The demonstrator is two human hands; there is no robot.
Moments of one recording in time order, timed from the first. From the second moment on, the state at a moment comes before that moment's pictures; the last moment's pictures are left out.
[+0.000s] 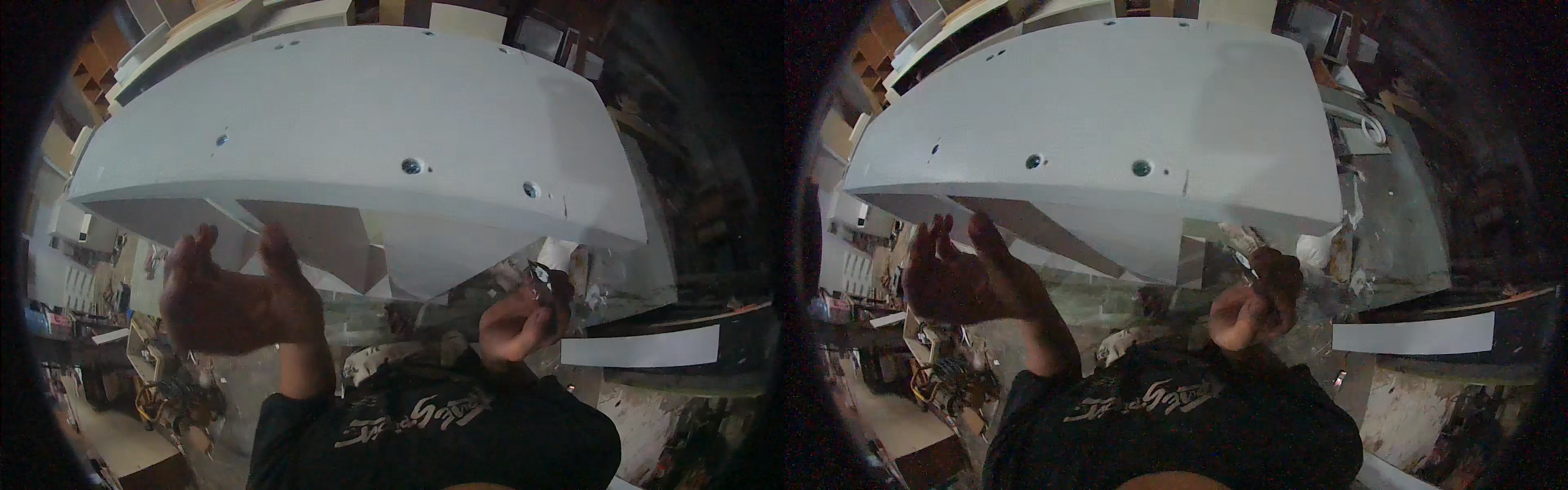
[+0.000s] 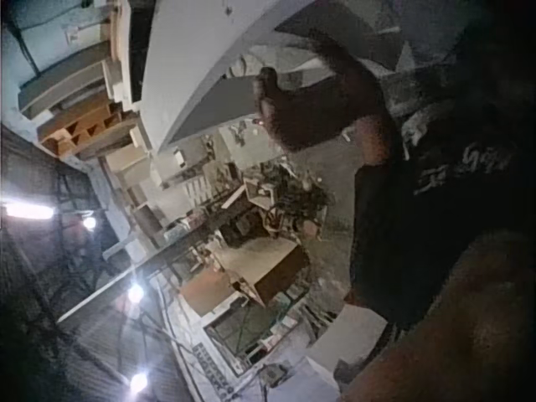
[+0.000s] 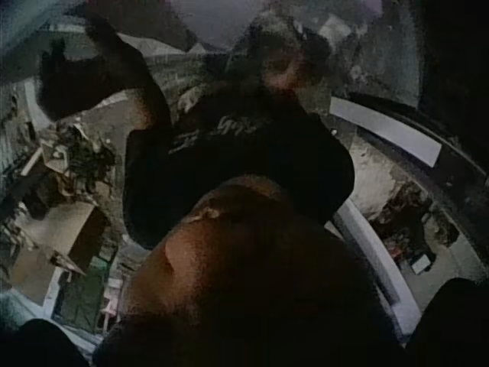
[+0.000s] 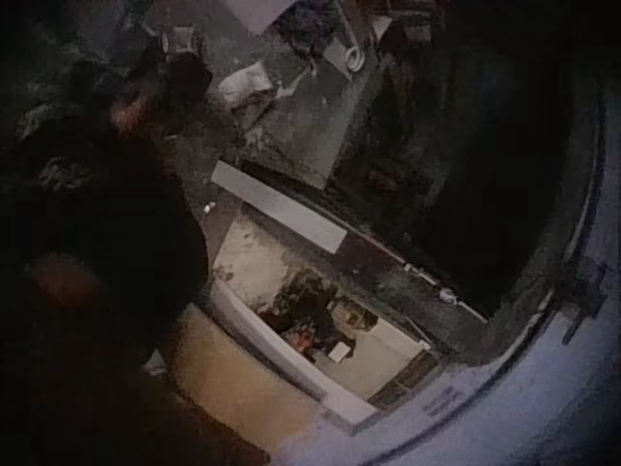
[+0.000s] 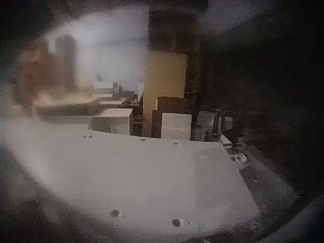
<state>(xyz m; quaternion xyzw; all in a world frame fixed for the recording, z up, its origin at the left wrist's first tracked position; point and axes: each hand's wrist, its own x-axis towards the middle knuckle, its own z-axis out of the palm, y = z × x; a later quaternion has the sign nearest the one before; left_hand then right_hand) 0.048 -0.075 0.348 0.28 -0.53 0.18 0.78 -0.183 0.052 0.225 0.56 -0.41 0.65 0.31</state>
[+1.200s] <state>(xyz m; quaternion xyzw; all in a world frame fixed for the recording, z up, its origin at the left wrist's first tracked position) 0.085 -0.106 0.350 0.10 -0.60 0.27 0.75 -0.181 0.022 0.219 0.52 -0.53 0.53 0.41</state>
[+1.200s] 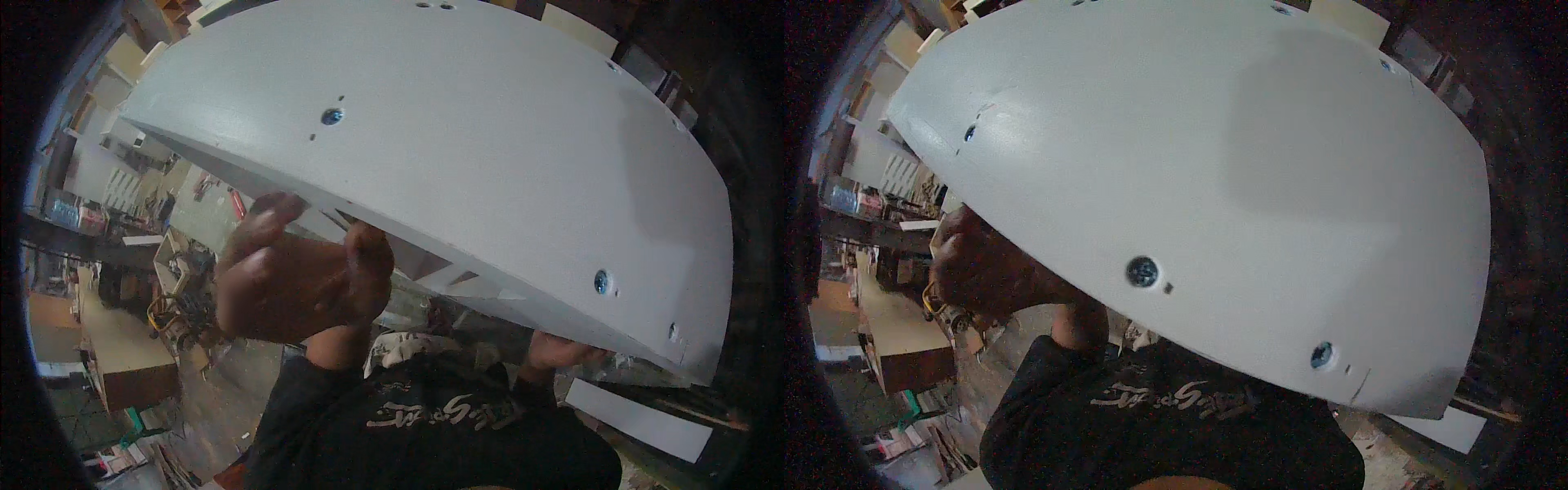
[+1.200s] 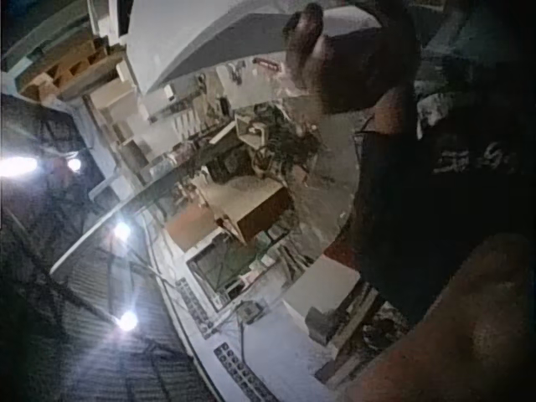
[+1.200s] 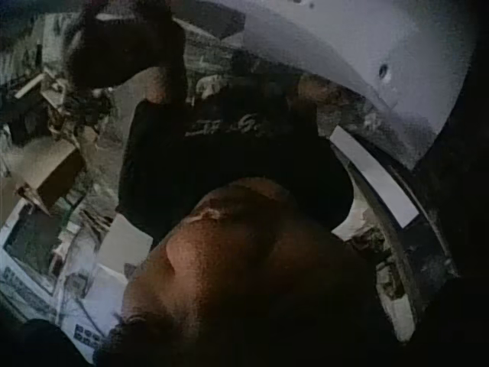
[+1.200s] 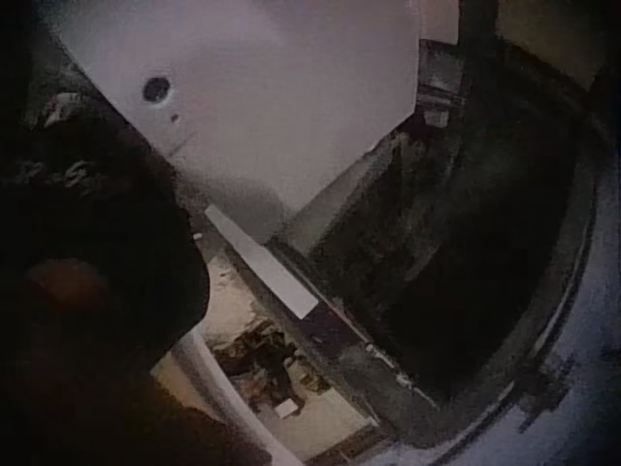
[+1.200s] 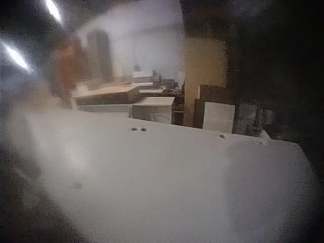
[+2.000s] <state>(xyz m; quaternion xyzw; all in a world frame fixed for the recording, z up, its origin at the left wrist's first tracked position) 0.133 -0.099 0.401 0.24 -0.78 0.15 0.55 -0.172 0.028 0.213 0.60 -0.55 0.46 0.35</state>
